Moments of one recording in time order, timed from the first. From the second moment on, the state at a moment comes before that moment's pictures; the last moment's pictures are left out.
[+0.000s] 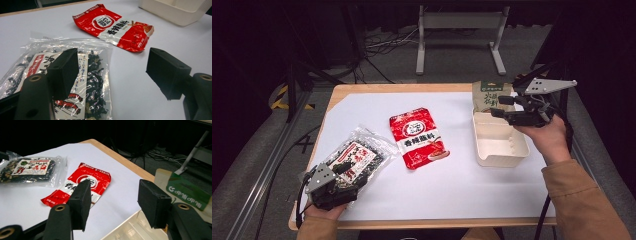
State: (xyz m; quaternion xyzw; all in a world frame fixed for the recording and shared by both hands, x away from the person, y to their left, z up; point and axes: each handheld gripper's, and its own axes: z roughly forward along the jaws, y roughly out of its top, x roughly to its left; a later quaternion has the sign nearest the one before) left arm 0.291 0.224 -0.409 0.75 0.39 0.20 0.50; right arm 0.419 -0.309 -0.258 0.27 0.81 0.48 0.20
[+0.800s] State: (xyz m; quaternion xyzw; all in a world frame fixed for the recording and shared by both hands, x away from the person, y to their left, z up) left arm 0.320 0.201 -0.368 0.76 0.39 0.16 0.48; right arm 0.391 -0.298 -0.300 0.26 0.79 0.52 0.18
